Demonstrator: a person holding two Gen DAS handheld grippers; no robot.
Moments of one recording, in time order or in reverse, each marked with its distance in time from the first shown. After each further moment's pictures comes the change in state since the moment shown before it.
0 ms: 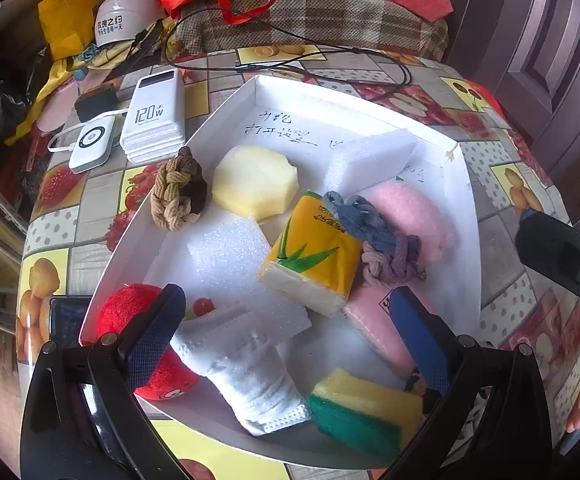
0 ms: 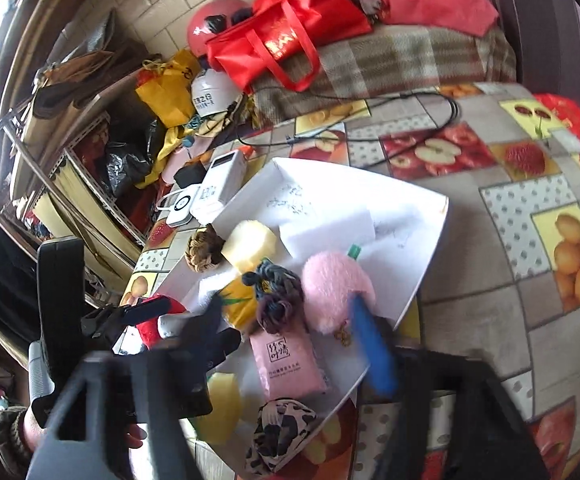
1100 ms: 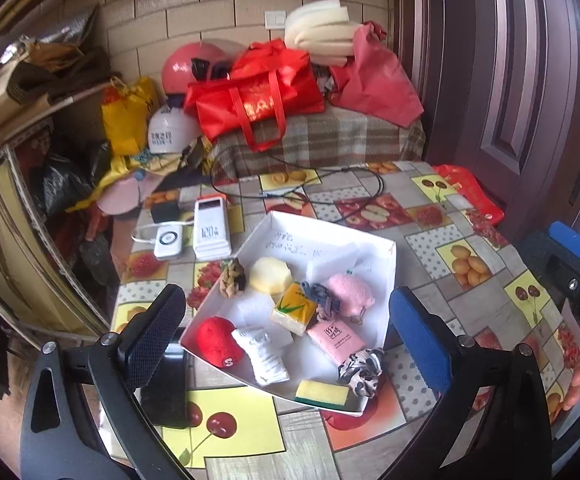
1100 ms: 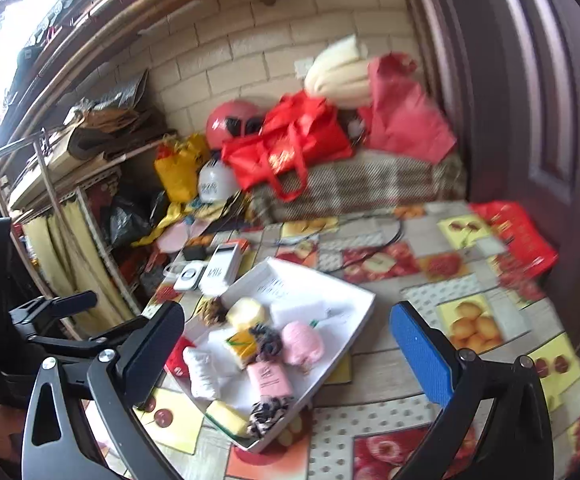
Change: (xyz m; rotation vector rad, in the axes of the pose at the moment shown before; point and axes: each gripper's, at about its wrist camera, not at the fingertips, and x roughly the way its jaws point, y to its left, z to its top) left arm -0.206 -0.041 -0.017 0.008 -0.354 0.101; right arm -0.163 0.042 -0.012 -0.146 -0.369 -0.157
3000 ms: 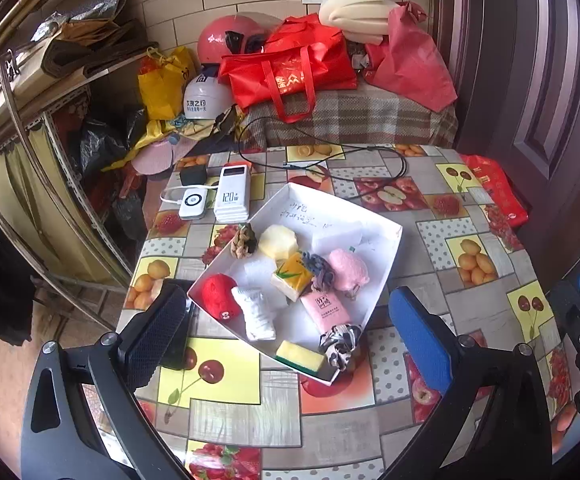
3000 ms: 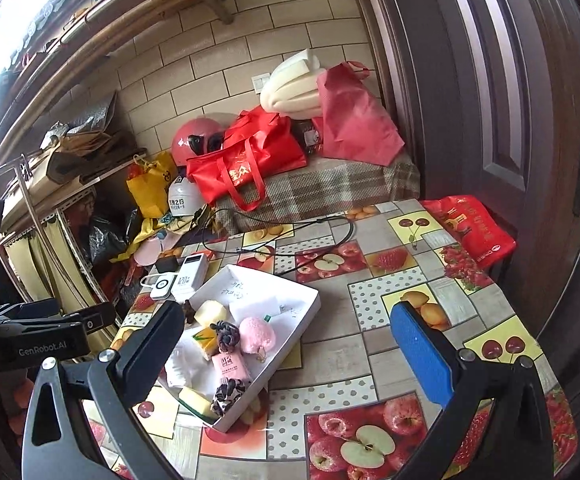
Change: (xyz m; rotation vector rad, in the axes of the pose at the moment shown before) left arm -0.021 -0.045 0.008 -0.096 0.148 0.139; right arm -0.048 -0.051 -0.004 0.072 0.001 -0.065
